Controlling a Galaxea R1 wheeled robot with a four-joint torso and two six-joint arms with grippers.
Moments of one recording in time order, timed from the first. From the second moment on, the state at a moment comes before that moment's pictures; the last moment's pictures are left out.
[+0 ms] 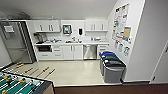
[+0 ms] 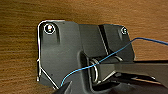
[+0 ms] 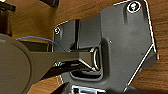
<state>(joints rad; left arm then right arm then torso) 1.54 2.62 -2.15 -0.03 -0.11 0.03 -1.56 2.56 -2.00 0.16 0.05 -0.15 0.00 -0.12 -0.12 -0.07</state>
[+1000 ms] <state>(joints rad) 1.53 2.62 -2.15 -0.03 -0.13 0.03 -1.56 2.58 -2.01 0.16 0.06 -0.15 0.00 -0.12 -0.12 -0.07</state>
